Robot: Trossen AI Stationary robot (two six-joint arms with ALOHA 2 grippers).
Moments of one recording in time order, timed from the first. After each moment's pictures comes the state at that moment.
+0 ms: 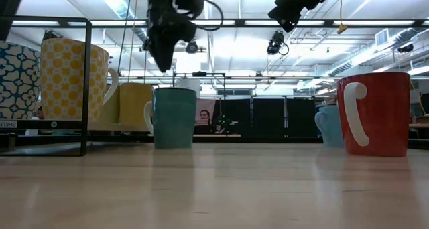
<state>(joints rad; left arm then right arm) 0.38 1.75 1.68 -1.31 -0.03 -0.18 -0.26 1.18 1.10 -0.55 -0.48 -0.11</state>
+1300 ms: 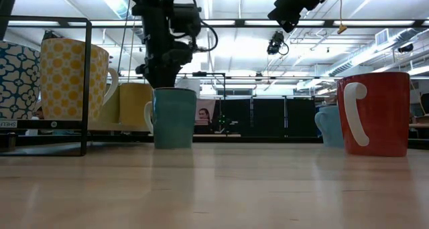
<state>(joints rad) 0.36 1.70 1.33 -0.94 -0.13 -0.36 -0.26 1.18 1.10 -0.55 -0.46 -0.11</state>
